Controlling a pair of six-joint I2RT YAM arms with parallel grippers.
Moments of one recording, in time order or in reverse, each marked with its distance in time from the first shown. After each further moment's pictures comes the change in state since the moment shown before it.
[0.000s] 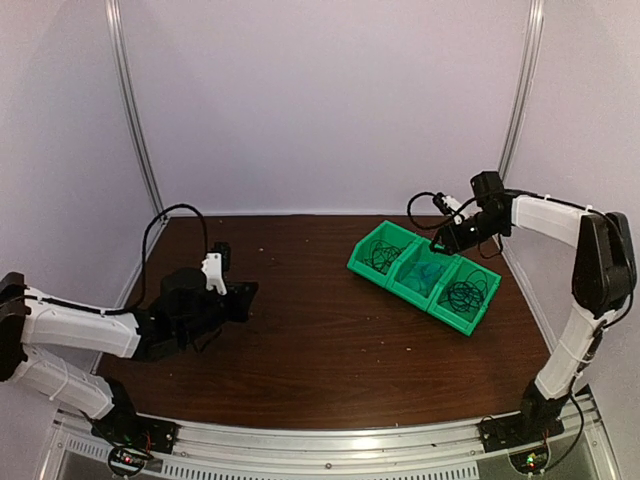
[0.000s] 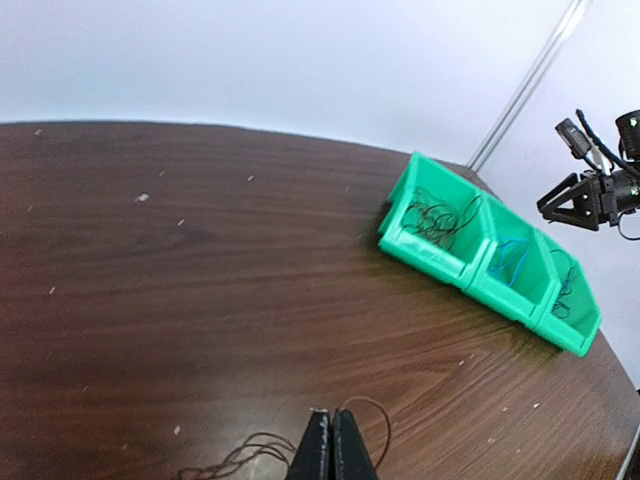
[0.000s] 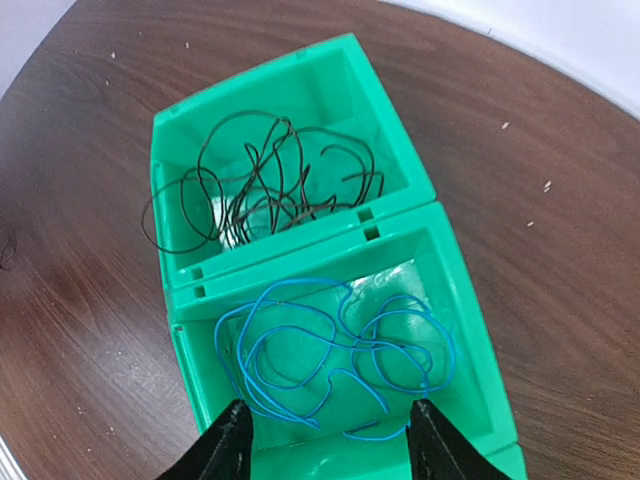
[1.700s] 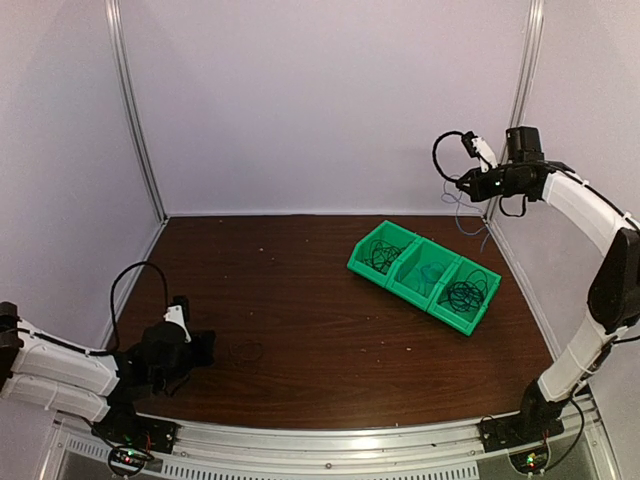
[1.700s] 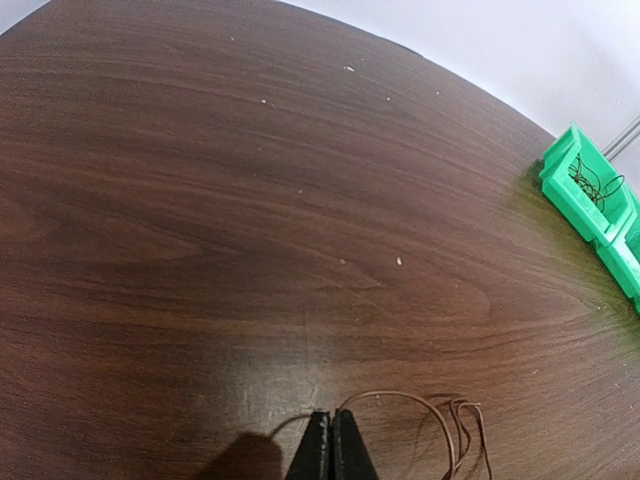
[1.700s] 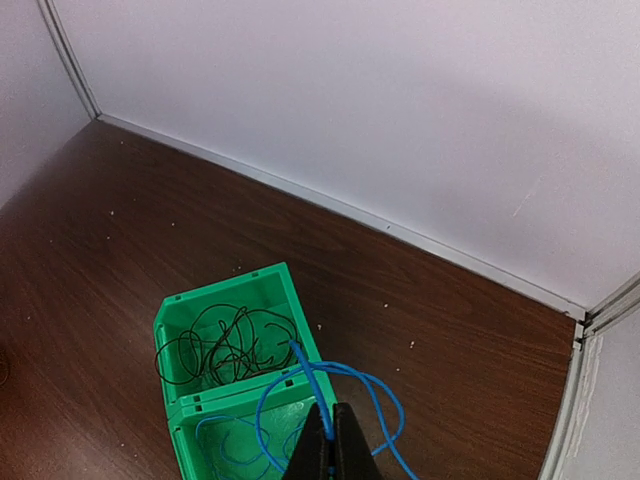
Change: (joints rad) left arm 0.000 -0.161 -0.357 -0.023 -0.180 -0.230; right arm -0.076 -0.164 0.207 0.068 0.005 0.017
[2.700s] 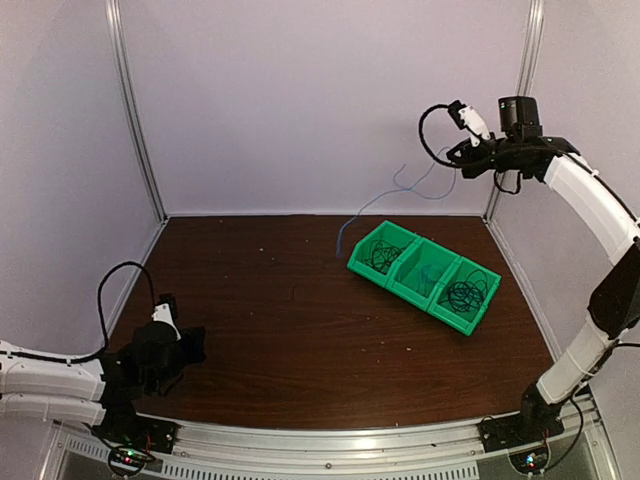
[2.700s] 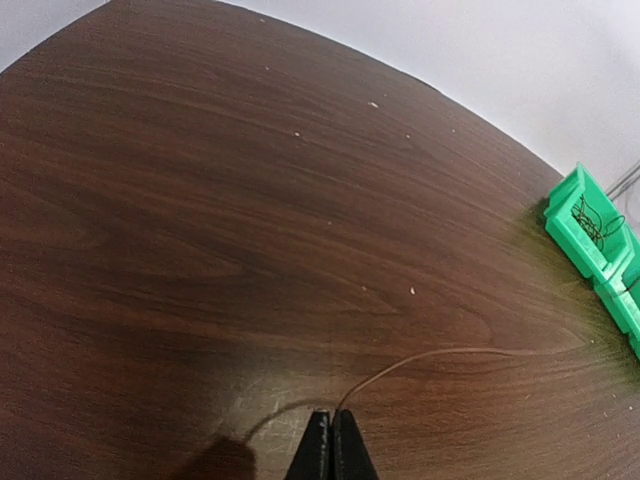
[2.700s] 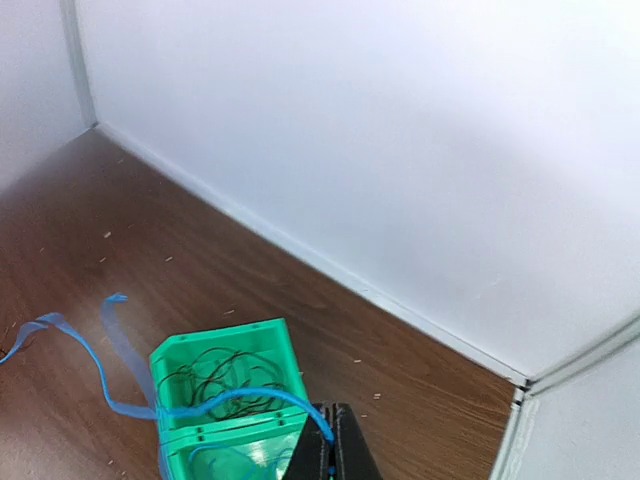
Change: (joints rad) left arm -0.002 -0.212 0.002 -0.192 -0.066 -0.053; right arm 0.153 -0.028 0.166 -0.095 0.156 -0.096
